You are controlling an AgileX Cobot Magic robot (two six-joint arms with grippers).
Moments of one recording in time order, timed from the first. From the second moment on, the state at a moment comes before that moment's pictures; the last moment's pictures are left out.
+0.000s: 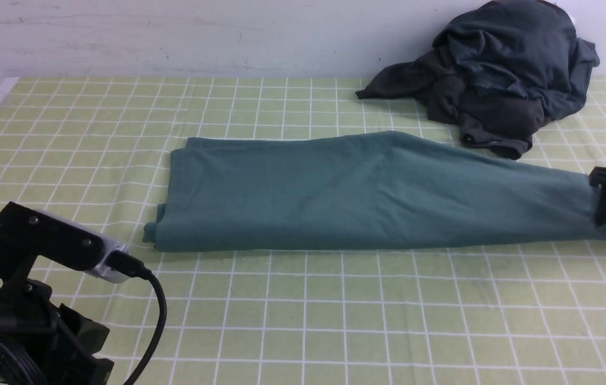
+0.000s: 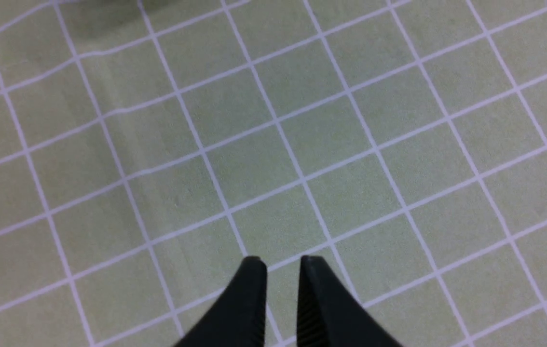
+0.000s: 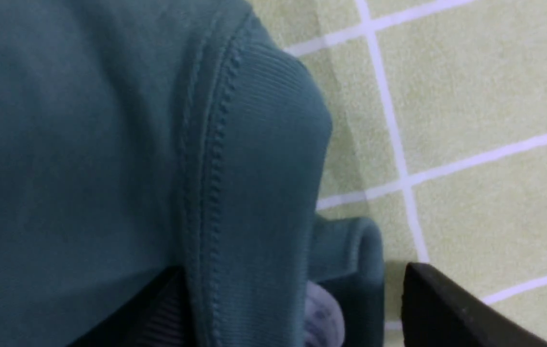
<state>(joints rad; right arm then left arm) -0.26 2.25 -1.76 0.01 1.11 0.12 -0.20 0.95 -0.61 -0.25 0.73 0.35</state>
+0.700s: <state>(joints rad) -0.25 2.10 -2.08 -0.26 1.24 0.09 -0.20 0.95 -0.61 -0.25 0.76 0.35</state>
